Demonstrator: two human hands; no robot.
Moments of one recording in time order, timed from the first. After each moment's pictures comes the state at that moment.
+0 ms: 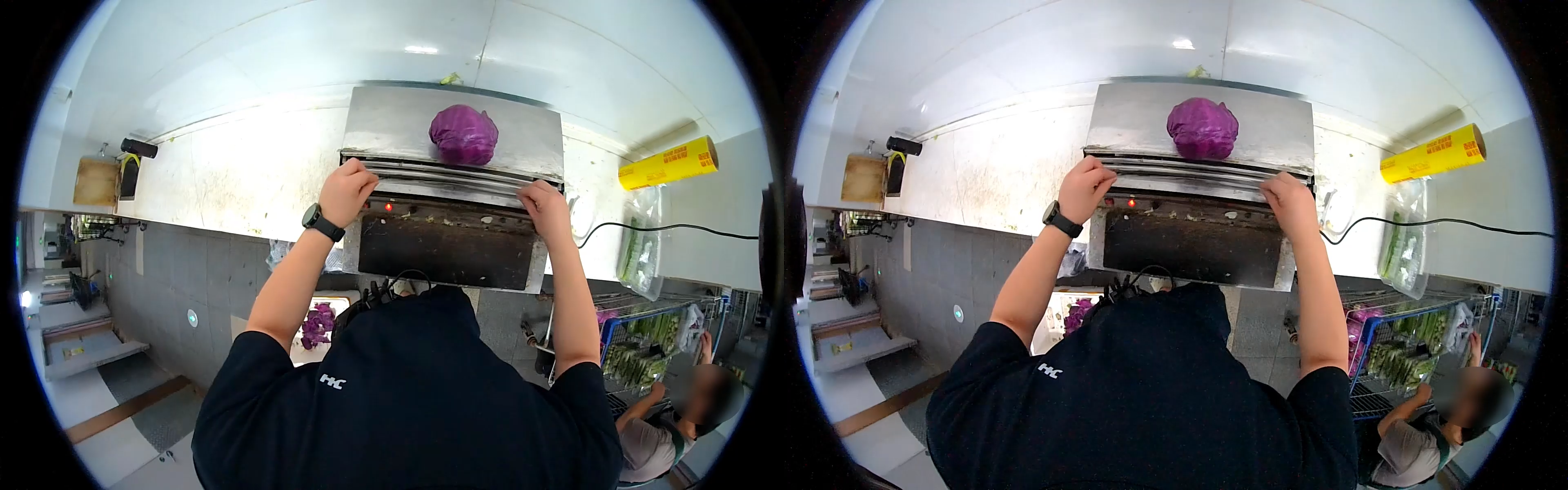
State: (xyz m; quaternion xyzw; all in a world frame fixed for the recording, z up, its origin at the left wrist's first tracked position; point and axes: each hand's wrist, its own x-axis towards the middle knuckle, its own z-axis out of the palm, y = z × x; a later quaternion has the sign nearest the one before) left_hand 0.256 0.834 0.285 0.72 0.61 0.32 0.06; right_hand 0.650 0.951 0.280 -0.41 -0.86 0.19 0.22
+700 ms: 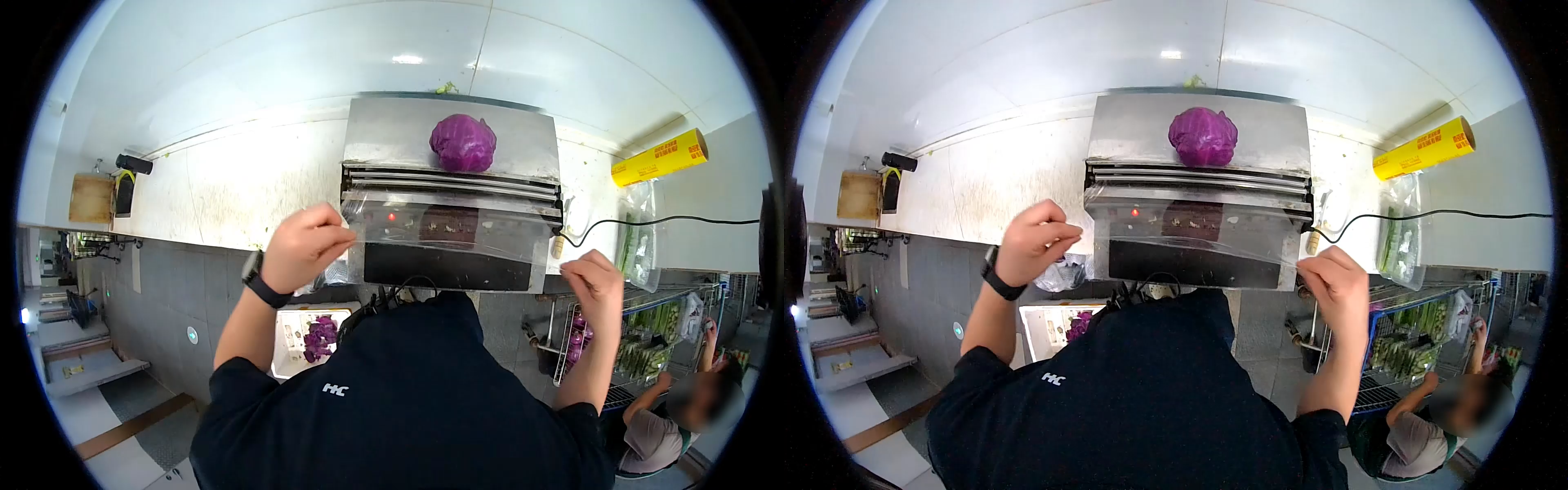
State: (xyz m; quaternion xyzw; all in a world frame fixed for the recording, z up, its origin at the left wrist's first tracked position) left_hand 0.252 0.762 0.428 0.78 0.53 0.29 0.15; right_hand 0.686 0.830 0.425 -0.47 -0.81 0.23 0.27
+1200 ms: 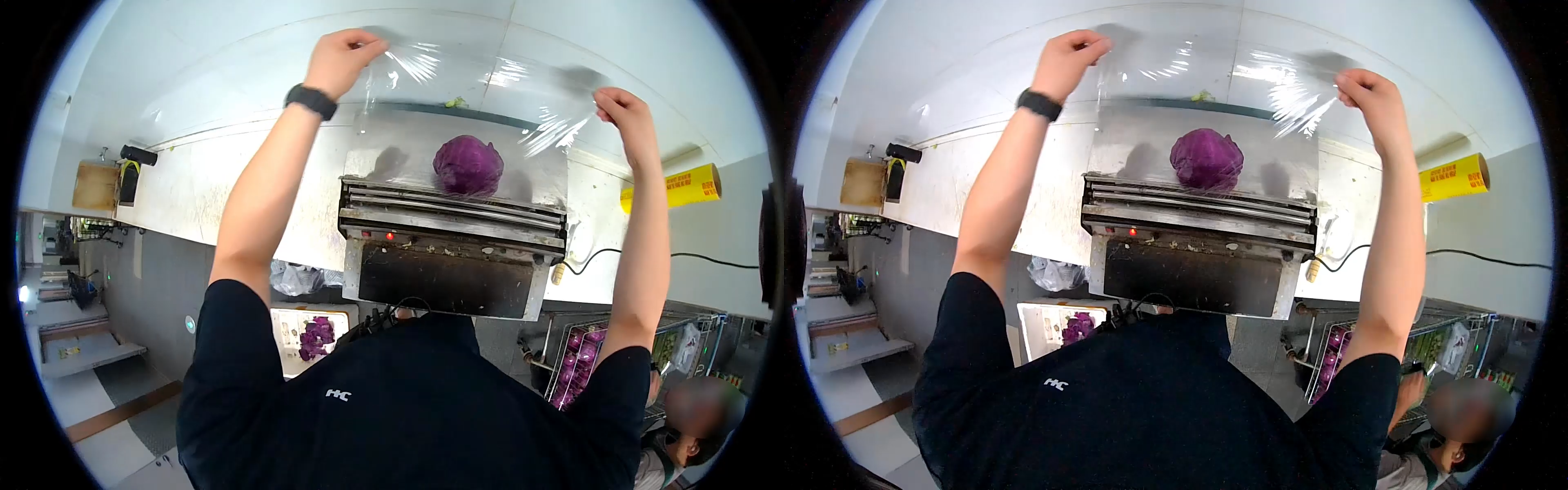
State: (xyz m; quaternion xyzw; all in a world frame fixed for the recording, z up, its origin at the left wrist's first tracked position) left_hand 0.206 1.044 0.411 0.61 0.63 0.45 0.16; right_hand 0.640 1.145 0.427 -0.48 -0.65 0.45 0.38
